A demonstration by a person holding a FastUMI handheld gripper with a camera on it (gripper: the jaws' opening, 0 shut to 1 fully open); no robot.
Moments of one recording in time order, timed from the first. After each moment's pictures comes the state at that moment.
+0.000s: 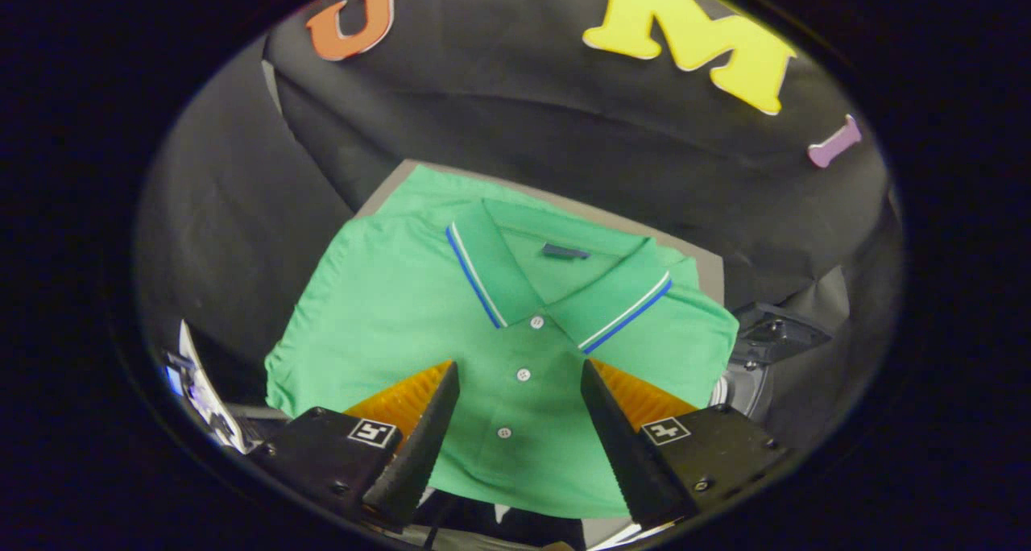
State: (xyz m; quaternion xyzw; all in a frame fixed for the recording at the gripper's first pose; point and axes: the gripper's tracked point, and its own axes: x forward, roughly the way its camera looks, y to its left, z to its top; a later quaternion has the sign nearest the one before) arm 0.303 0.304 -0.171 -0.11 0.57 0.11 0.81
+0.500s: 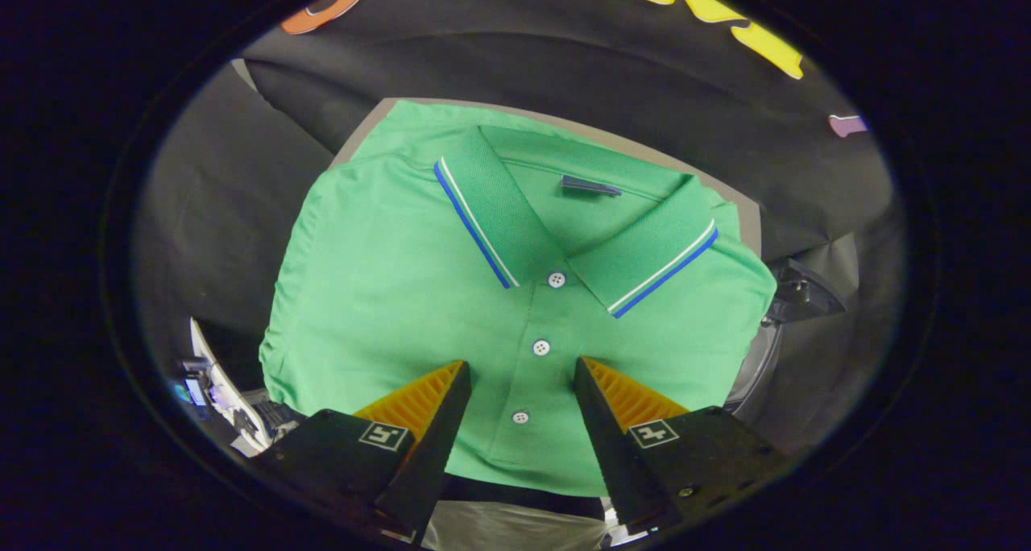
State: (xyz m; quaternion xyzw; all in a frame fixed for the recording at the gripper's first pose) arm 0.289 0.304 -0.184 -0.09 0.67 0.10 0.73
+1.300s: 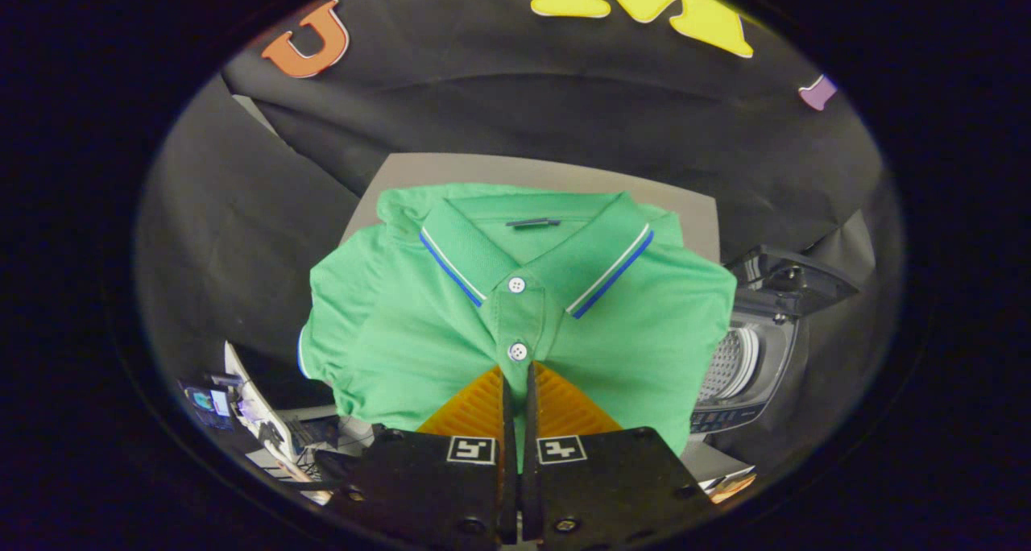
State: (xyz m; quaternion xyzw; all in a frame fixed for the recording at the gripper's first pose) arm 0.288 0.258 -0.139 0.00 0.62 0.13 0.78
